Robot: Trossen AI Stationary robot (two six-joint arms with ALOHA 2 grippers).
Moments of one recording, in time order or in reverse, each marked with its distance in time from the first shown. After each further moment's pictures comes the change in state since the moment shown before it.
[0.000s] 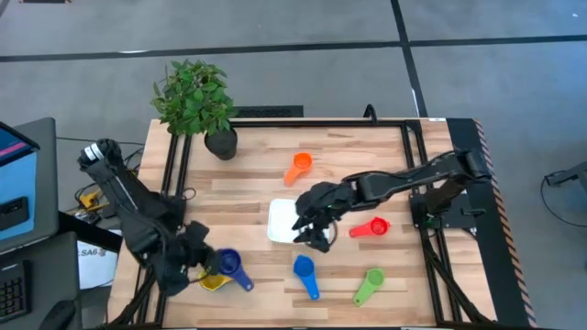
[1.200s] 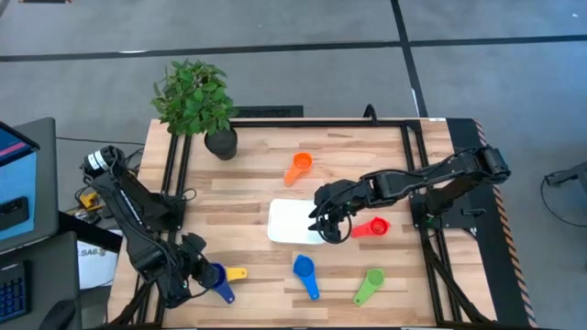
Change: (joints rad) left arm -0.050 0.120 0.000 -0.054 0.226 -0.076; right arm -0.024 -0.153 -0.261 0.083 0.130 0.060
